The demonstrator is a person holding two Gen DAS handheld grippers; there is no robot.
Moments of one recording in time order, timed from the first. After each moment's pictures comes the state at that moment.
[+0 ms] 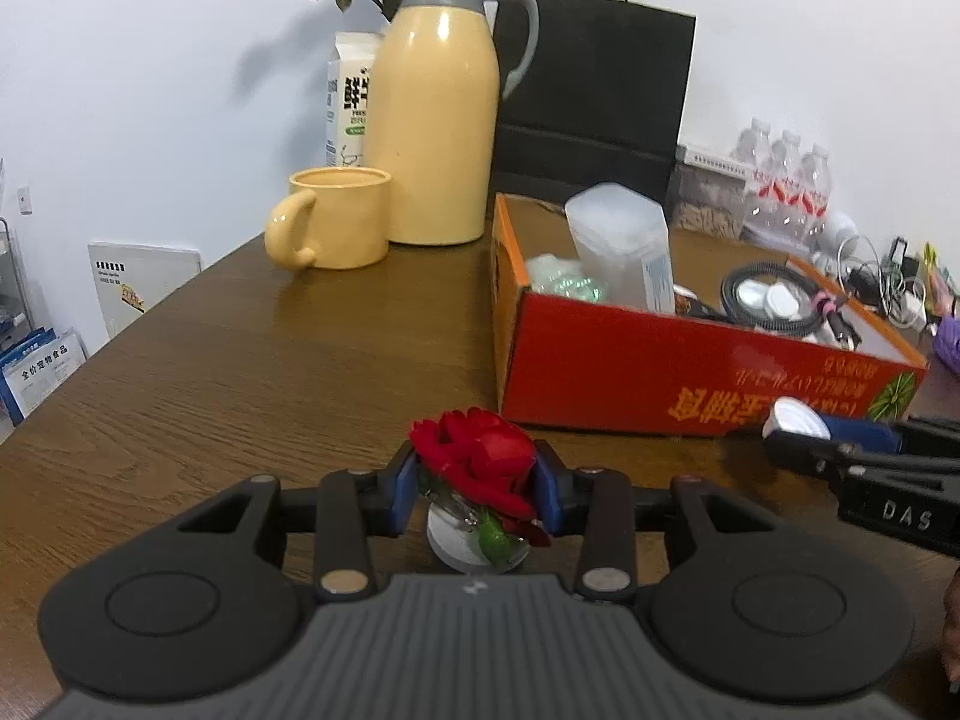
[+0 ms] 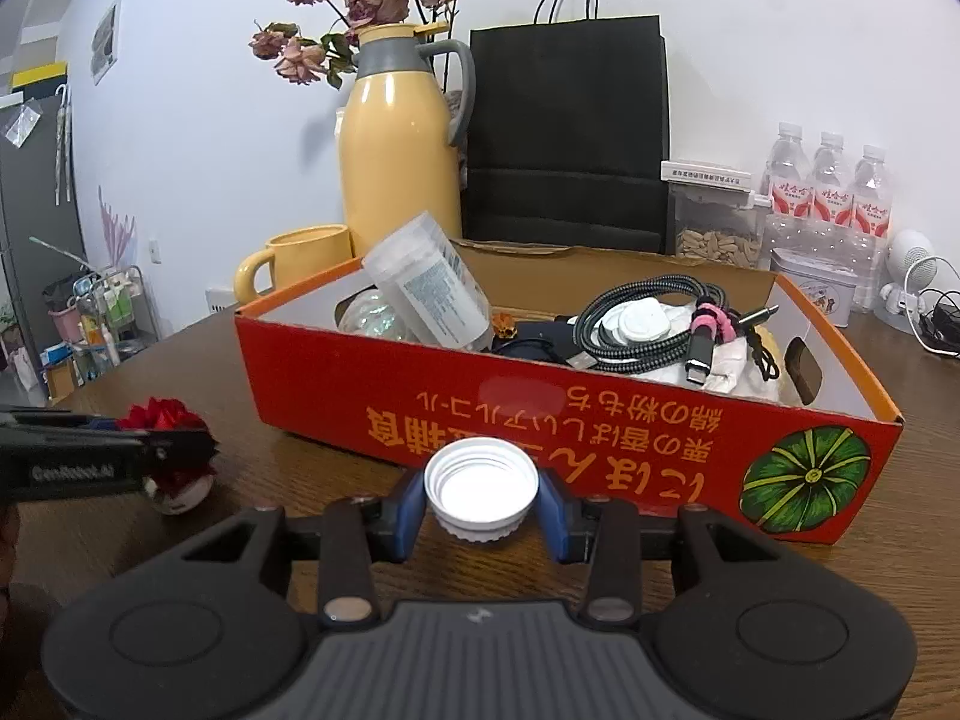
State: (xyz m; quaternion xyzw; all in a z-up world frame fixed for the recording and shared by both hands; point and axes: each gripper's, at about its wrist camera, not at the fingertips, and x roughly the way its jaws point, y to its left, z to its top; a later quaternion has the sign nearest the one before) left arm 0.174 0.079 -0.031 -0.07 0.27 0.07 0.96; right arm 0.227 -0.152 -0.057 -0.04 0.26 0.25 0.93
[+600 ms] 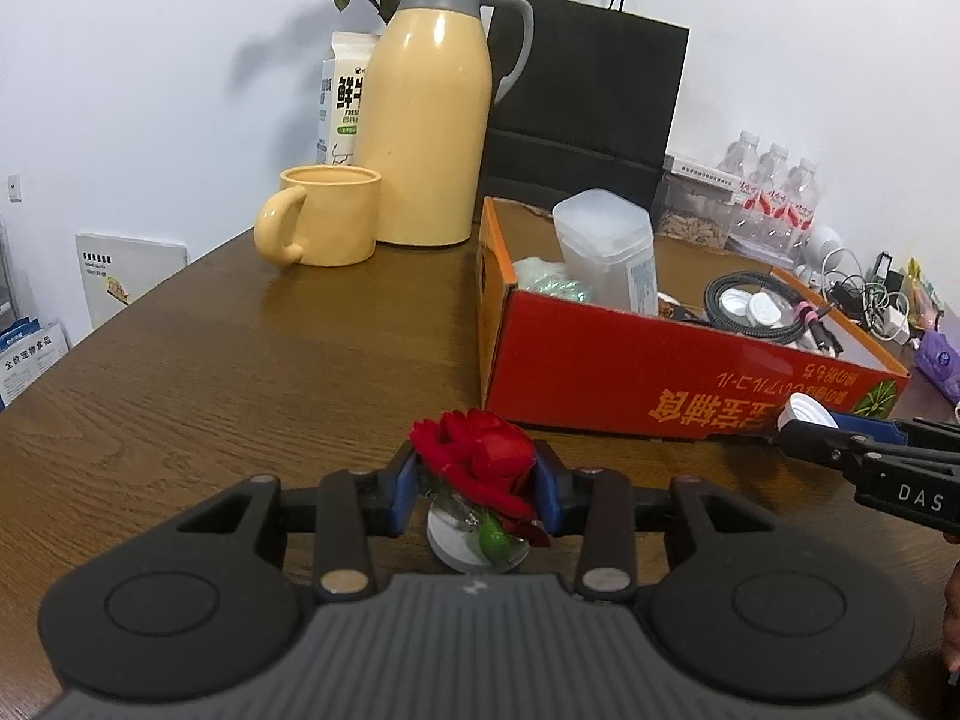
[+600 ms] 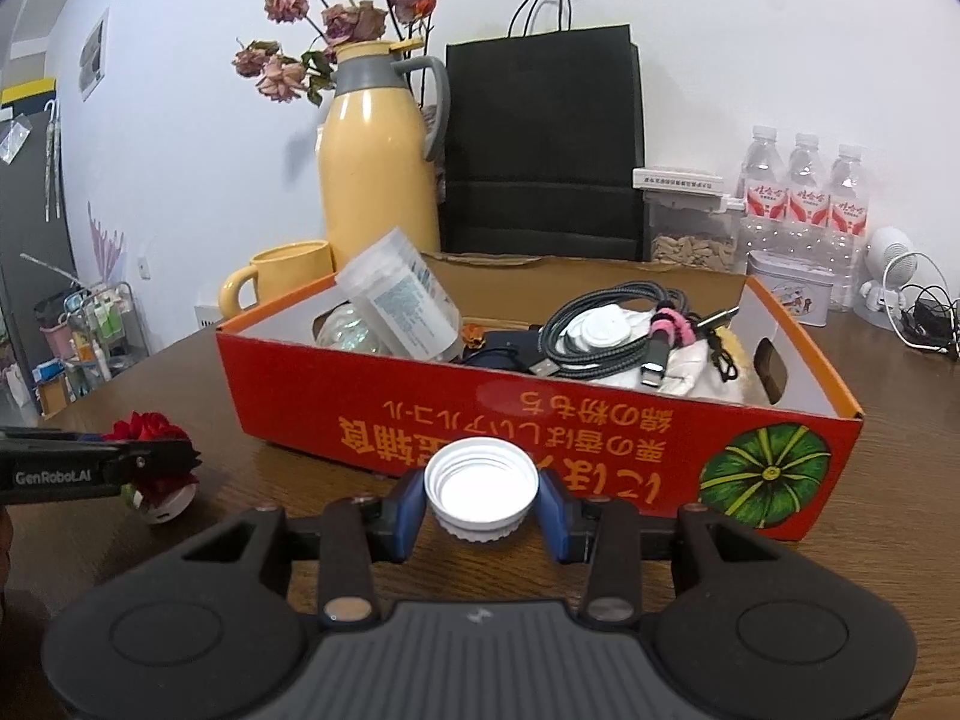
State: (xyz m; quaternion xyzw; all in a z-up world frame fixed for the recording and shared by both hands) left arm 0.169 0.079 -0.033 -0.09 0.27 0.05 0.96; right arm 0.223 -0.171 -0.053 -0.03 0.24 0.23 0.94
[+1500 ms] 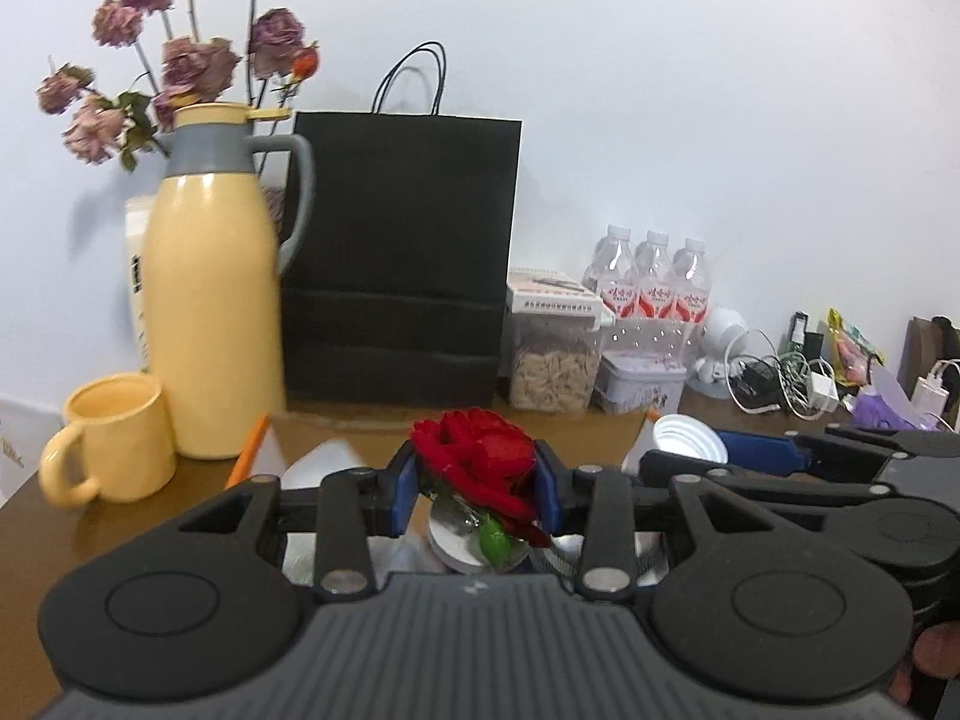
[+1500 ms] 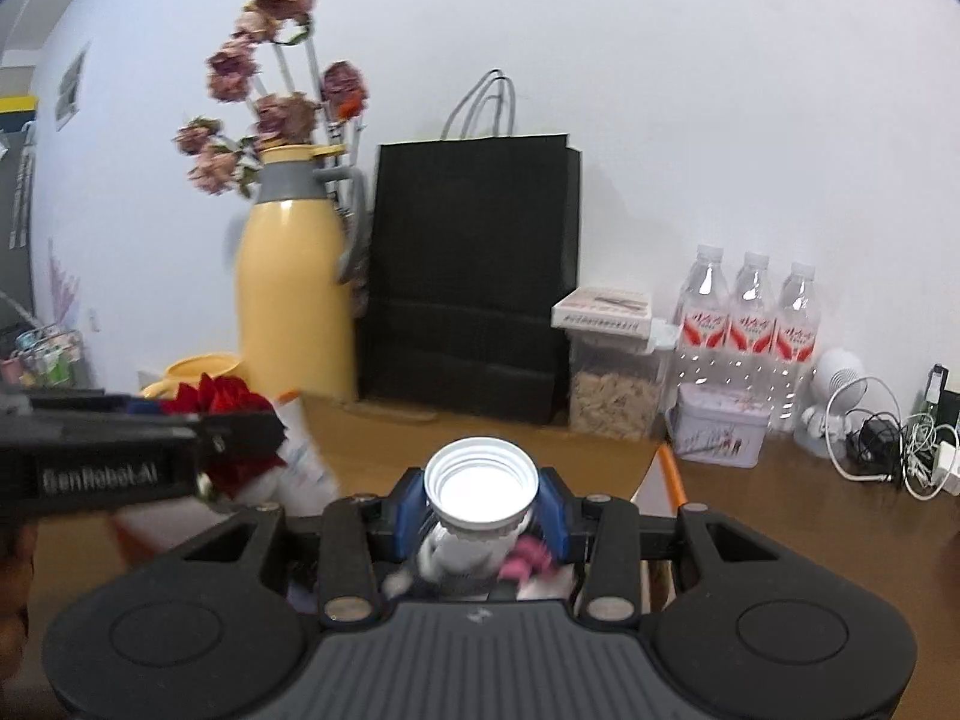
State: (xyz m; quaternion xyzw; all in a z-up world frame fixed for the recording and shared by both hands) left arm 0.293 -0.018 0.038 -0.03 0.17 -0.03 0.98; right arm 0.307 -0.189 0.013 -0.04 0.17 0.18 0.97
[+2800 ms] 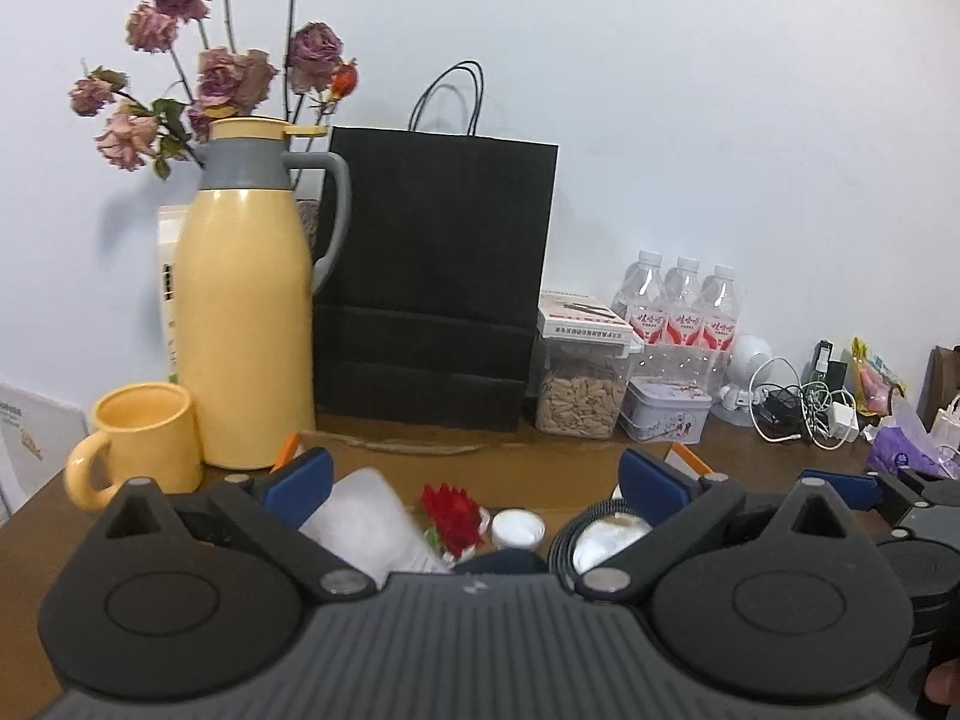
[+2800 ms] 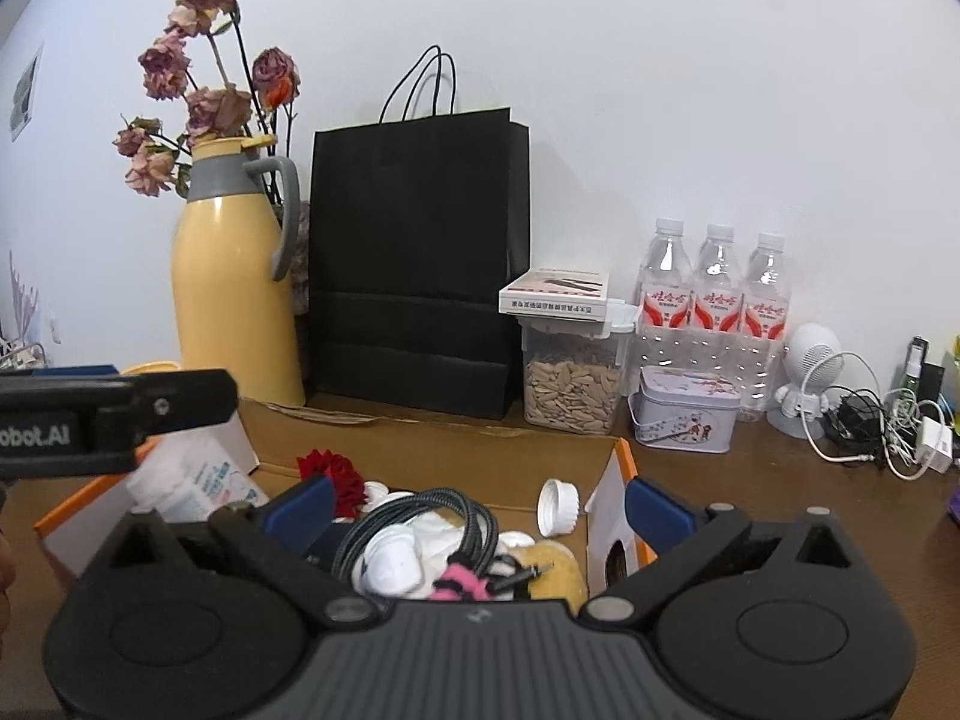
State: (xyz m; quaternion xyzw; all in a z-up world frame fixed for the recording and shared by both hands) left arm 0.279 -0.006 0.050 -0.05 0.16 -0.01 0.99; right arm 0.315 -0.206 0.009 -0.03 0.19 0.15 0.97
